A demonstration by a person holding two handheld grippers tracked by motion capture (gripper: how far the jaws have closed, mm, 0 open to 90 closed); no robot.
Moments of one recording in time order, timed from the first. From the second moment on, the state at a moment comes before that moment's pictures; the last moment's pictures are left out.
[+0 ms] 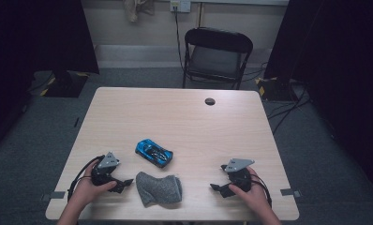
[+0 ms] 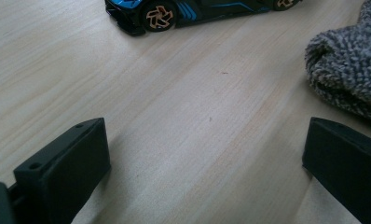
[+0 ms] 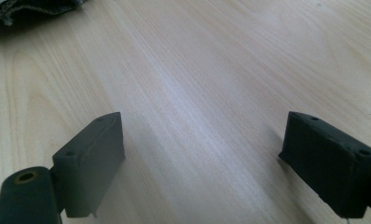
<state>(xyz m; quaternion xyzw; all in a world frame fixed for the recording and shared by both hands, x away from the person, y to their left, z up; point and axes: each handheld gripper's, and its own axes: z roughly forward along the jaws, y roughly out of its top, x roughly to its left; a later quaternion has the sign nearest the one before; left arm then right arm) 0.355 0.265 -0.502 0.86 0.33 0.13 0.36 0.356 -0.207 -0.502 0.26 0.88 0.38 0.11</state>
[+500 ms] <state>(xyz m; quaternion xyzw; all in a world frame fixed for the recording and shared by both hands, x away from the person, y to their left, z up) 0.355 0.265 -0.502 0.86 0.33 0.13 0.36 0.355 -0.207 -0.501 0.27 0.88 0.38 0.11</state>
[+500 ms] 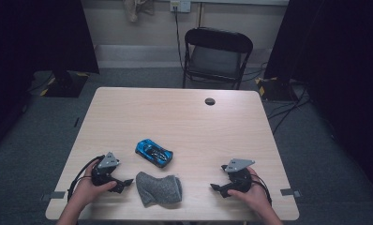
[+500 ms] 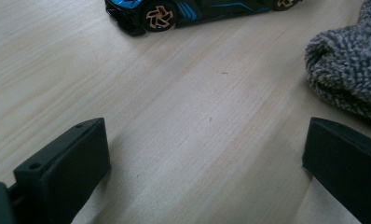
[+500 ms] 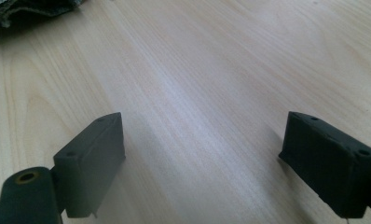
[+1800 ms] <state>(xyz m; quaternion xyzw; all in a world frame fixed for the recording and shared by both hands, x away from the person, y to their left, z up) 0.355 0.265 -0.502 0.86 0.33 0.13 0.36 0.402 -0.116 -0.464 0.29 0.86 0.40 0.09</state>
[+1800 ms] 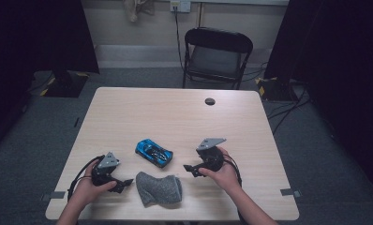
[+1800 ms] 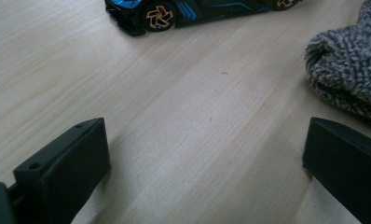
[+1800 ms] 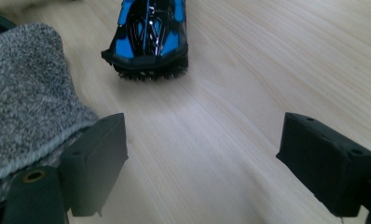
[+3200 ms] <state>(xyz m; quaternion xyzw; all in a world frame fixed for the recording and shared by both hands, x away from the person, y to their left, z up) 0.356 0.264 -0.502 0.86 0.33 0.13 0.36 0.428 -0.034 -0.456 0.26 0.87 0.41 0.06</state>
